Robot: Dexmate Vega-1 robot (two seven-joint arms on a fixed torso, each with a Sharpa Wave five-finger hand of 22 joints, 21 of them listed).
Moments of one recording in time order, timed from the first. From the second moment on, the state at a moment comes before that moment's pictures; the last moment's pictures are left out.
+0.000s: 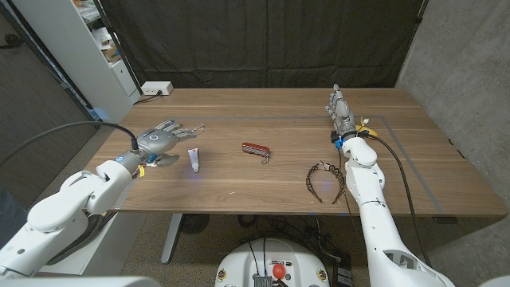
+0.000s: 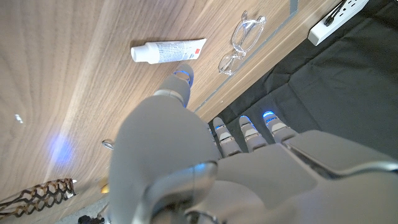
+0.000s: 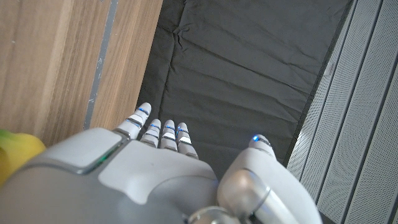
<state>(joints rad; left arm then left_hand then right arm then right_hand) 1.54 0.78 -0.23 -2.05 1.08 -0.13 -0.08 1.12 -0.03 0.40 -0.16 0.26 0.21 -0.21 0.21 0.18 0.18 -0.21 0.22 0.19 0.04 -0.03 0.19 0.17 -0.04 0.12 0.20 0.17 -0.91 0.09 0.14 -1.45 -0.02 0.09 0.16 0.18 -0.01 0.08 -0.01 0.30 0.05 0.09 0.19 0.18 0.01 0.09 0.19 0.18 -0.06 0.06 0.20 0.20 0.10 0.01 0.18 0.17</state>
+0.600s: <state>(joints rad) 1.53 0.82 -0.20 -2.08 1.12 -0.10 -0.14 1.14 -0.03 0.38 -0.15 0.25 0.21 -0.20 0.20 0.18 0.18 -0.21 0.21 0.19 0.04 -0.03 0.19 0.17 -0.04 0.12 0.20 0.17 -0.91 0.08 0.15 -1.45 -0.01 0.09 0.16 0.18 -0.01 0.07 -0.01 0.30 0.05 0.09 0.19 0.18 0.01 0.09 0.19 0.18 -0.06 0.06 0.20 0.20 0.10 0.01 0.18 0.17</state>
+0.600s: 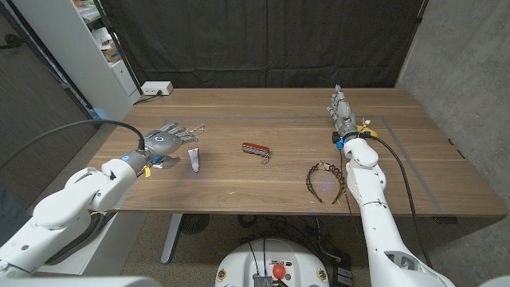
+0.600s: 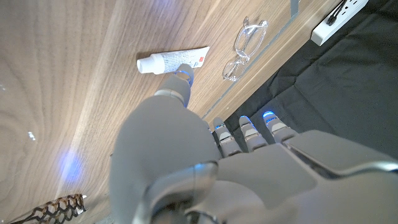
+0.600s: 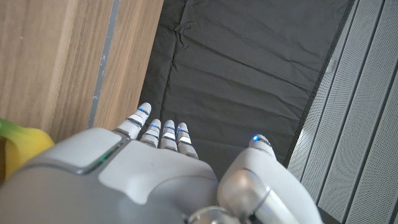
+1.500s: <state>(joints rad) 1.48 0.87 -0.10 -2.04 1.17 -0.06 -0.14 1.15 -0.02 0.38 -0.16 0.24 0.22 -0.21 0.20 0.18 0.19 -0.21 0.21 0.19 0.05 -0.03 0.19 0.17 -0.04 0.12 0.20 0.17 -0.88 0.08 0.16 -1.40 0.00 0.12 0.17 0.18 -0.01 0.07 -0.01 0.30 0.05 0.09 0.19 0.18 0.01 0.10 0.19 0.18 -0.06 0.06 0.20 0.20 0.10 0.01 0.18 0.17</state>
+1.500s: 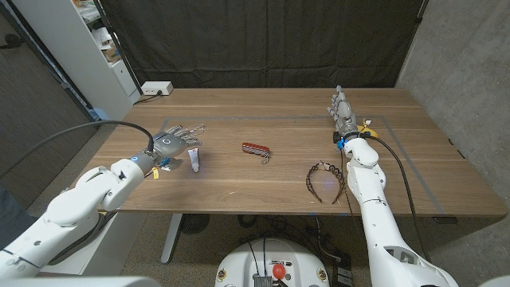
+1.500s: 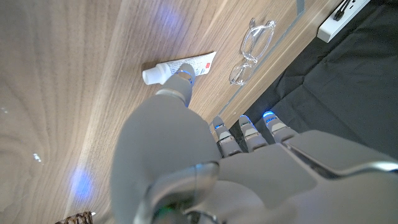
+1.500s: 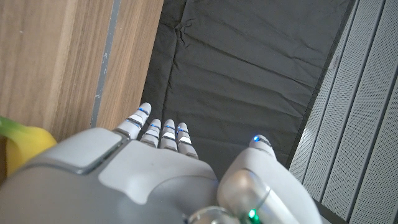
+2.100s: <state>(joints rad) 1.42 0.91 -0.01 -1.98 1.13 -0.05 -0.12 1.16 -0.02 0.37 -0.16 0.23 0.25 -0.21 0.20 0.18 0.21 -0.21 0.21 0.19 0.06 -0.04 0.19 0.17 -0.04 0.12 0.20 0.17 -0.90 0.08 0.17 -1.41 0.01 0.12 0.17 0.18 -0.01 0.07 -0.01 0.30 0.05 0.09 0.19 0.18 0.02 0.09 0.19 0.18 -0.04 0.06 0.20 0.20 0.10 0.01 0.18 0.17</state>
